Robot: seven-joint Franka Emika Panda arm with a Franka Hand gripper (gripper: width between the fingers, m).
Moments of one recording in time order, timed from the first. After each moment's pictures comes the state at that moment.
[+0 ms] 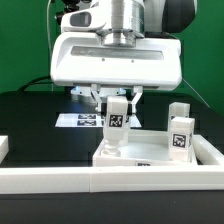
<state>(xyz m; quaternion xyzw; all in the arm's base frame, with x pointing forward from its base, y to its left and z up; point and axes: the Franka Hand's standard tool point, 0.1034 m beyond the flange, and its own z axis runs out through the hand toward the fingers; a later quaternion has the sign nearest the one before) 0.607 -0.017 0.097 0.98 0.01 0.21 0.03</state>
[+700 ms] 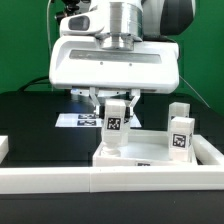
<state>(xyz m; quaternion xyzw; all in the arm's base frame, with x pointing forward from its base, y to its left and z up) 0.603 -0.017 0.089 0.98 0.01 0.20 0.03</state>
